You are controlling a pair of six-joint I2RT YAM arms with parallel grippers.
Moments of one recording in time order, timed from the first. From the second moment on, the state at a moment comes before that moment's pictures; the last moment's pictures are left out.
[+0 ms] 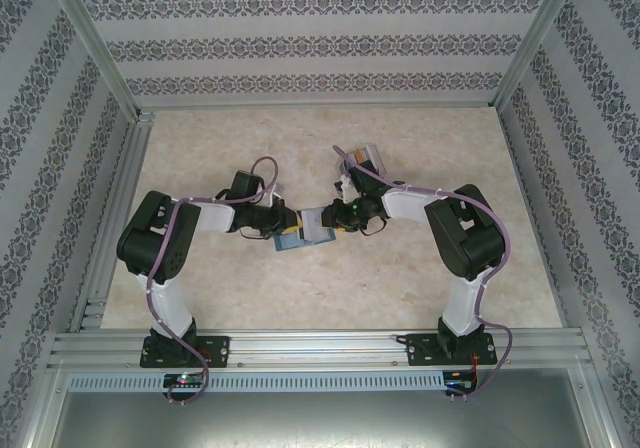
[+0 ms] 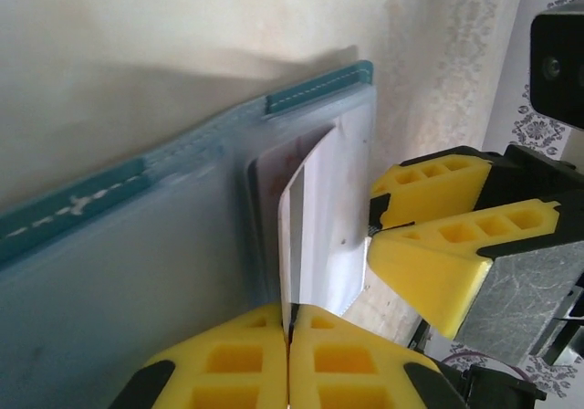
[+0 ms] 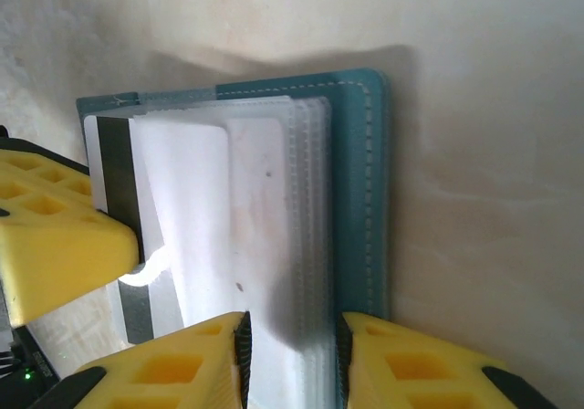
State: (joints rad) left arm -0.32 1.86 0.87 0.08 0.81 -0.77; right arm 0.48 1.89 1.06 -0.26 -0.59 0.55
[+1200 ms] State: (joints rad) left arm -0.48 1.83 1.18 -0.63 0.31 -0.55; right arm 0.48 1.89 1.06 -0.27 -0.59 0.54
